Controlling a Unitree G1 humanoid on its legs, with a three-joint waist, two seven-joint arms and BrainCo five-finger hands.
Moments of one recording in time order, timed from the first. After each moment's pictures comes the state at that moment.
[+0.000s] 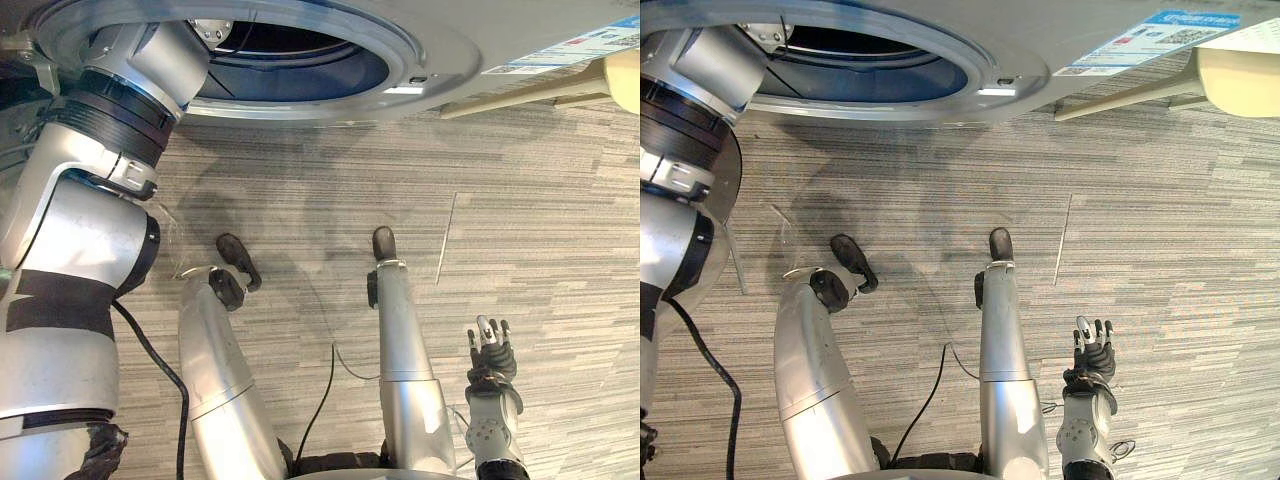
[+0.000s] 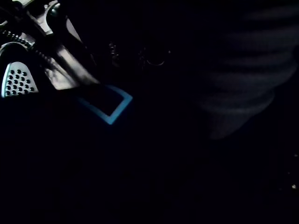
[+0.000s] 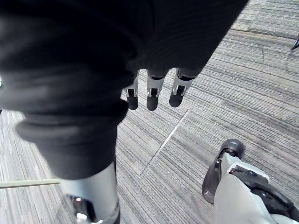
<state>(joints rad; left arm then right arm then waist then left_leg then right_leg) -1.64 0.61 -0.57 0.79 0.29 -0.01 0.40 0.05 -0.01 -0.27 0.50 0.90 -0.26 -0.02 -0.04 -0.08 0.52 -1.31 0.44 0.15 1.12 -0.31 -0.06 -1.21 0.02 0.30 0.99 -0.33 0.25</state>
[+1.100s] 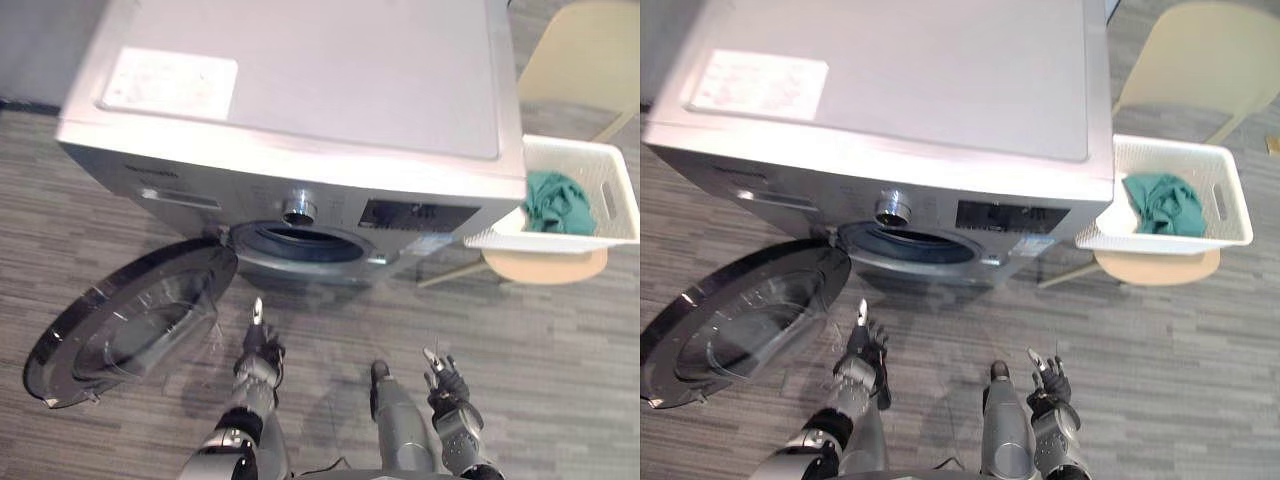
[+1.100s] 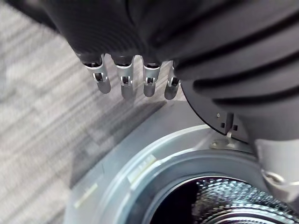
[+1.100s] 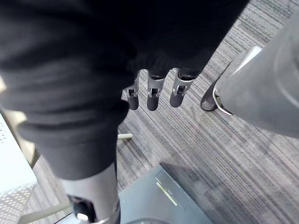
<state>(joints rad) -0.18 -0.03 0.13 0.96 -0.53 -0.12 0.13 0.03 0.01 -0.17 0.85 0.73 -0.15 -0.08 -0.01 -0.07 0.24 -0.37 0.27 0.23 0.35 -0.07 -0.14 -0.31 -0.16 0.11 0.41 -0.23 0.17</state>
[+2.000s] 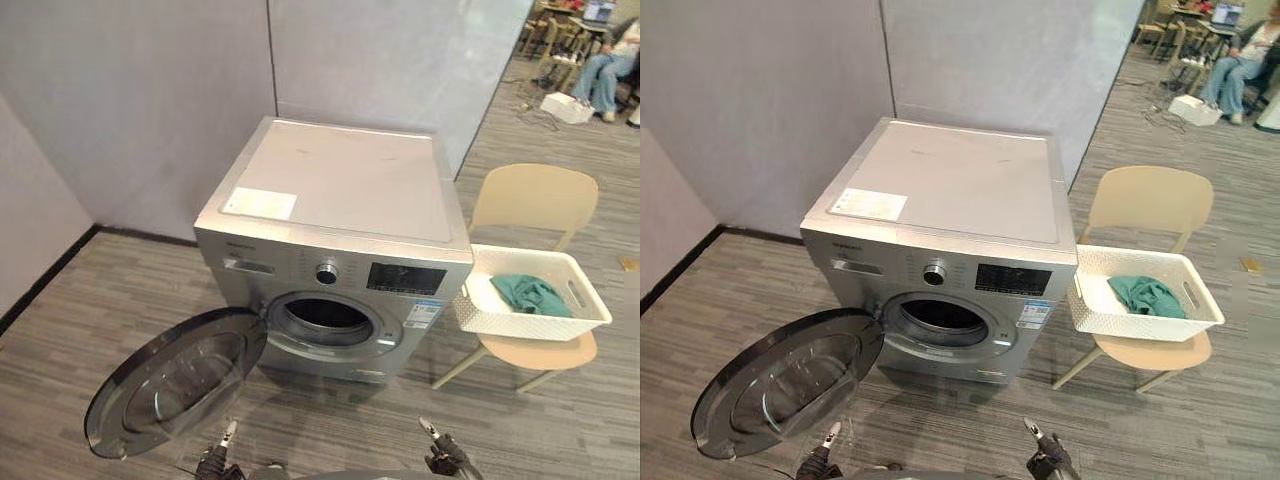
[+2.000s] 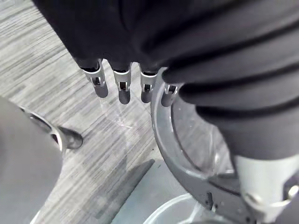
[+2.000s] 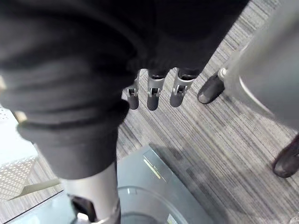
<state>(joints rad) 0.07 0.01 0.34 1.09 -0.16 -0.10 0.11 0.05 0.04 -0.28 1.05 0.55 -0.10 -0.04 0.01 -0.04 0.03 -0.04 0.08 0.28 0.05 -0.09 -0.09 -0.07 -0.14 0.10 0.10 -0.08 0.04</state>
